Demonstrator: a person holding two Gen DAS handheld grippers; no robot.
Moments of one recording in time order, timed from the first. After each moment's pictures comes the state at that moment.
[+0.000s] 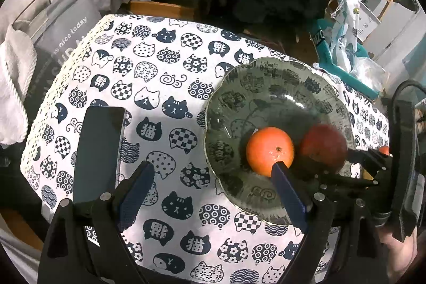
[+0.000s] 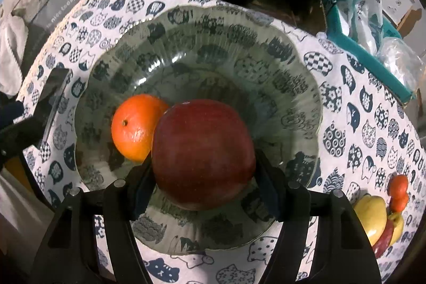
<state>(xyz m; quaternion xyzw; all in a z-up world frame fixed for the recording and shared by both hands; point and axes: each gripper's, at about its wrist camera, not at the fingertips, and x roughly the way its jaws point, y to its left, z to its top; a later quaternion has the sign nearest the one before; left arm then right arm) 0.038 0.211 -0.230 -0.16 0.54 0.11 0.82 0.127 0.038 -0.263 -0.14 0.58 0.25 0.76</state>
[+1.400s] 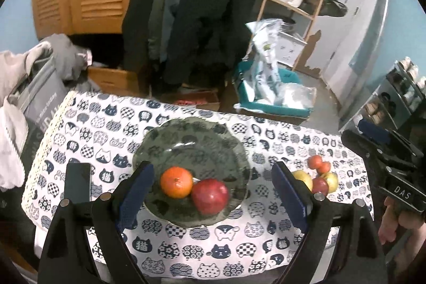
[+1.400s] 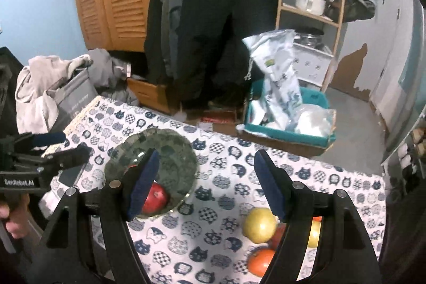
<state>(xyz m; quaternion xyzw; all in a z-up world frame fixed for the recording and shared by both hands) 0.015 0.118 -0.094 -0.13 0.42 0.00 0.90 0.064 -0.102 -0.049 -0.08 0.36 0.22 0.90</state>
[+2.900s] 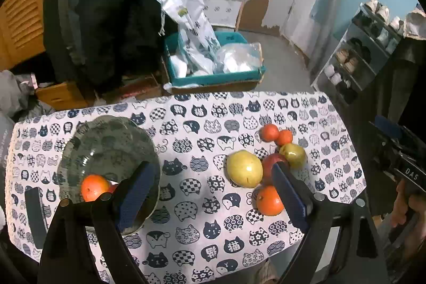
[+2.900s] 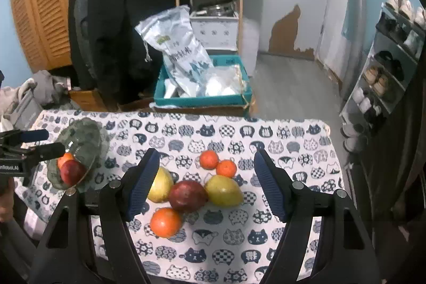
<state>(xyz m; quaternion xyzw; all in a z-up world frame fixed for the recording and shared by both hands) 0.064 -0.044 -0.119 -0.04 0.47 -0.11 0.87 0.049 -0.304 -0.079 -0.02 0.39 0.07 0.92</state>
